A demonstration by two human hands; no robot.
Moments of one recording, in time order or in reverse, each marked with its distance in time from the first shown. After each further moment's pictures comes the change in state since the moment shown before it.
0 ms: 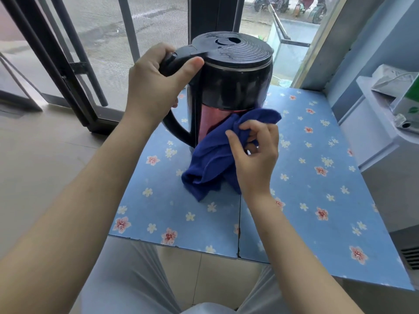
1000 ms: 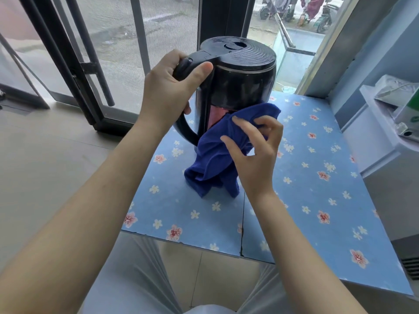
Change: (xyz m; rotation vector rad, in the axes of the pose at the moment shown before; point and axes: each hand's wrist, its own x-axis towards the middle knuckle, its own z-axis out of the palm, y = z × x) left_hand -0.010 0.000 -0.003 -0.057 -0.015 -0.030; right_hand 0.004 -0.001 0.003 -0.178 -0.105 -0.274
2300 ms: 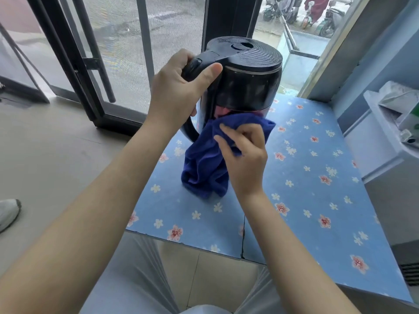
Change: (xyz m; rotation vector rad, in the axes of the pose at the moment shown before) left_hand -0.002 -0.002 0.006 -0.022 0.037 0.002; right_hand -0.005 -0.001 0.023 -0.025 0.044 -0.084
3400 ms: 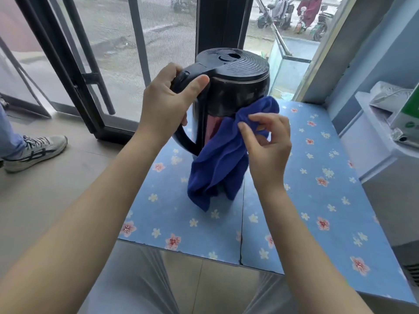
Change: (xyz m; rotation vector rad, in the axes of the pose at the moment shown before) left_hand -0.001 0.004 -0.004 0.025 -0.039 -0.015; right_hand 0.034 0.000 -0.035 0.299 0.071 0.325
